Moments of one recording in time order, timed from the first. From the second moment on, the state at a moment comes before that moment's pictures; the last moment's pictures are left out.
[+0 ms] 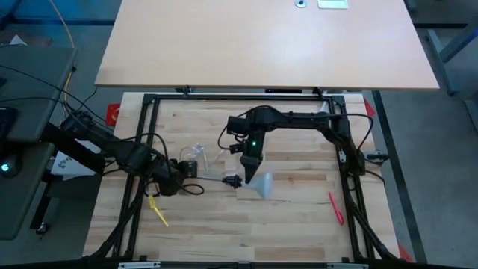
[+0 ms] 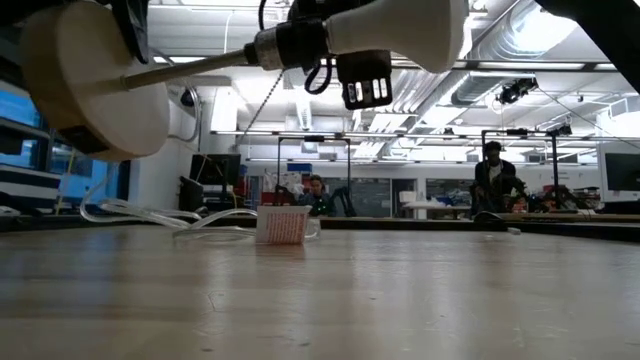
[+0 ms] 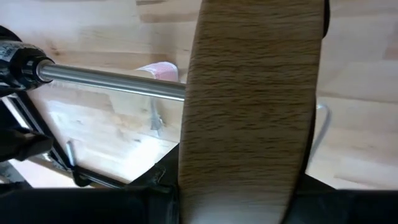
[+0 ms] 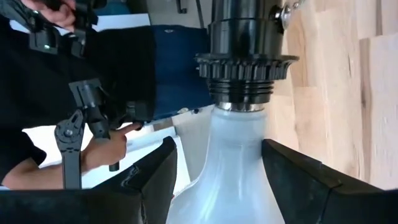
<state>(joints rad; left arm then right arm) -0.47 1.22 1.11 -1.13 -0.44 1.22 -0.14 2.12 1.93 -1.27 -1.11 0.18</state>
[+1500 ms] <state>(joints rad) -0.43 1.22 1.11 -1.09 -0.19 1.04 -0.11 2.12 1.93 -1.30 -0.99 0.07</state>
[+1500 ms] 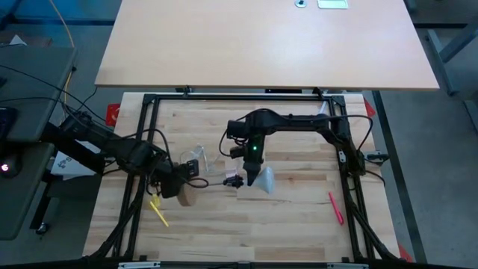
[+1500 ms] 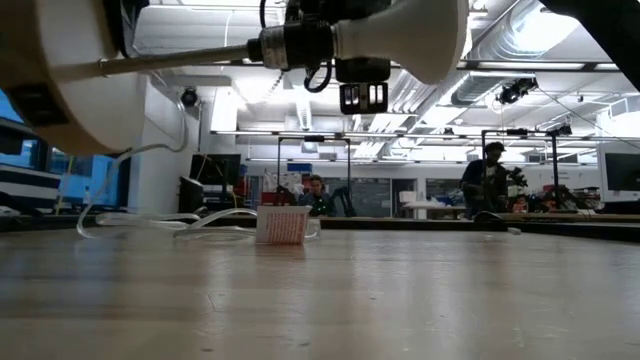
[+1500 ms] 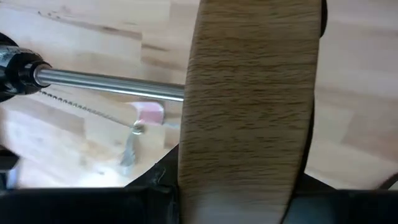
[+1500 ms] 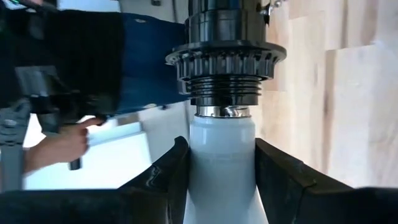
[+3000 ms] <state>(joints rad) -0.29 1.04 1.12 -0.87 0.25 0.48 0.03 2.12 2.15 -1.32 0.05 -0.25</state>
